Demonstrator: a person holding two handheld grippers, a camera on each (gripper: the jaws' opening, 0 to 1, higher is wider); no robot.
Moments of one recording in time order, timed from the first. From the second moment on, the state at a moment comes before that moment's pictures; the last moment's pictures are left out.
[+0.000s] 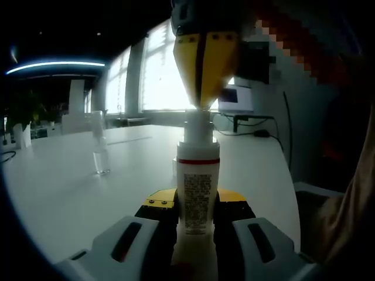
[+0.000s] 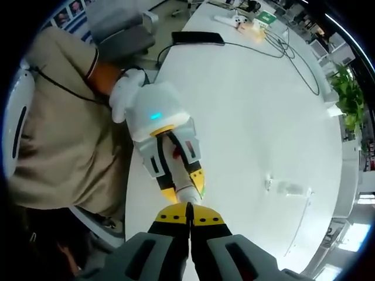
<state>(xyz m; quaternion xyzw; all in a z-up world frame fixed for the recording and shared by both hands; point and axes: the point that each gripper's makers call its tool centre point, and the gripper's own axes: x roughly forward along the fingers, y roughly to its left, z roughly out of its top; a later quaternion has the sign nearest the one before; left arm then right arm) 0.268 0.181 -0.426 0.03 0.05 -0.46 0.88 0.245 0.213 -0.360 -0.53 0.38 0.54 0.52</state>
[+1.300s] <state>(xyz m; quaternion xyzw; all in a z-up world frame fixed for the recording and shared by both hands) 0.268 0.181 -0.426 0.03 0.05 -0.46 0.88 0.246 0.214 -0.355 -0.54 0.37 0.55 0.51</state>
